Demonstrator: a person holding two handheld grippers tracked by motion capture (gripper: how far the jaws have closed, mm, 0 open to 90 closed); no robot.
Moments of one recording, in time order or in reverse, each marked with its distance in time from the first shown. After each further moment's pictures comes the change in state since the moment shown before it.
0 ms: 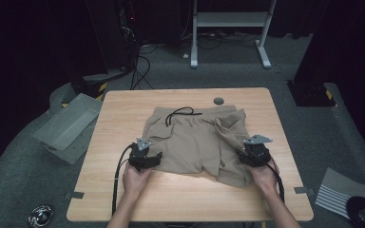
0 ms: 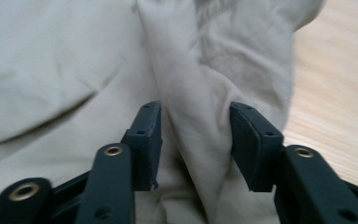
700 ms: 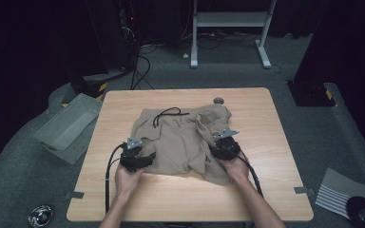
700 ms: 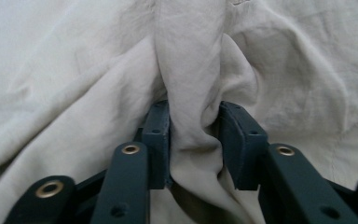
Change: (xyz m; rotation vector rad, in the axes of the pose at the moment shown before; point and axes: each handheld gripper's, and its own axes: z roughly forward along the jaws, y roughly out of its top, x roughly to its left) left arm 0.013 0.008 -0.025 -0.030 -0.076 -0.062; right arm 0.054 0.039 0.059 0.014 0.152 -0.062
